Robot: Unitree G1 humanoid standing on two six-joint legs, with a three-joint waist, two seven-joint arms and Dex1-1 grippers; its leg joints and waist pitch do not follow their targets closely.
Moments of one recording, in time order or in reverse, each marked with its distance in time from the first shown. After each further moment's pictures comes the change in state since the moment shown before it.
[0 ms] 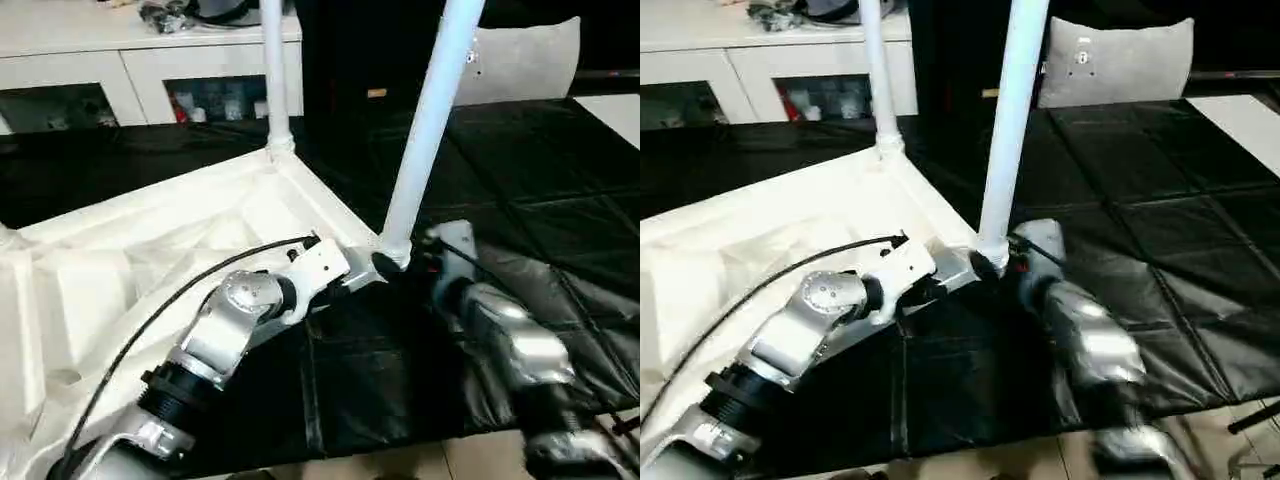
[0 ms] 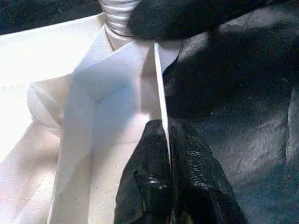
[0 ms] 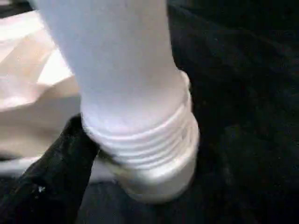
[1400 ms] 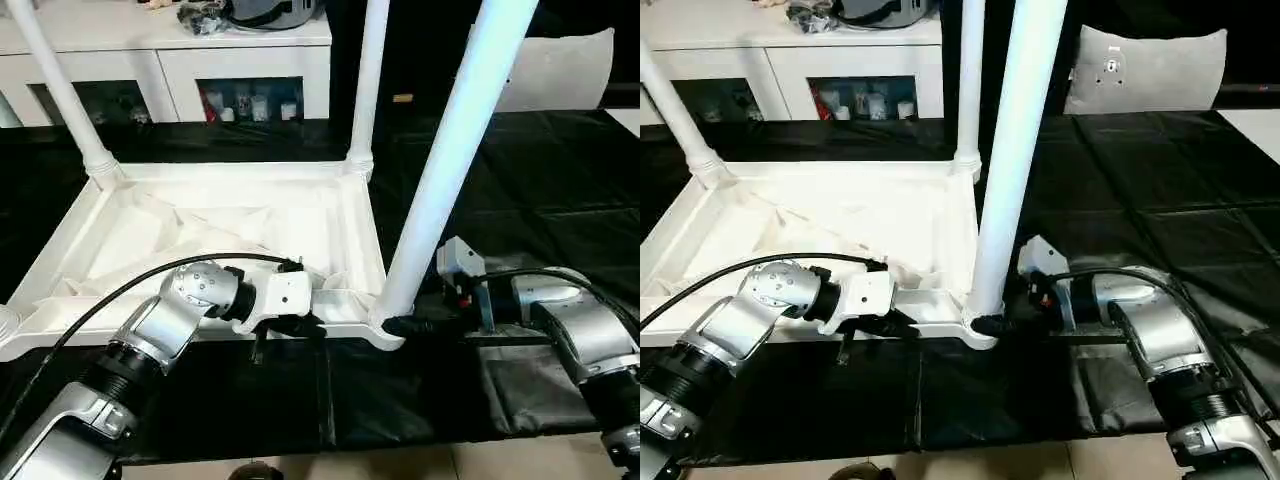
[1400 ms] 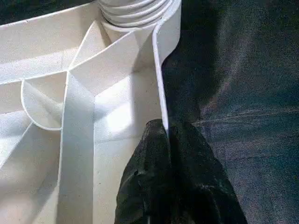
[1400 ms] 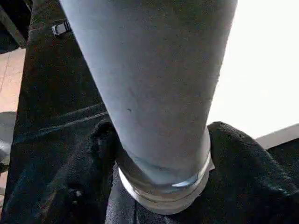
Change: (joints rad) left arm -0.048 0.224 -0.080 0.133 -0.067 -0.431 -0.468; right arm -0.051 -0.330 0.246 -0.046 -0.001 -0.109 0.746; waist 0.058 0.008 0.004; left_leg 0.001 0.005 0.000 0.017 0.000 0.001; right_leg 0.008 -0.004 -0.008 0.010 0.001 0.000
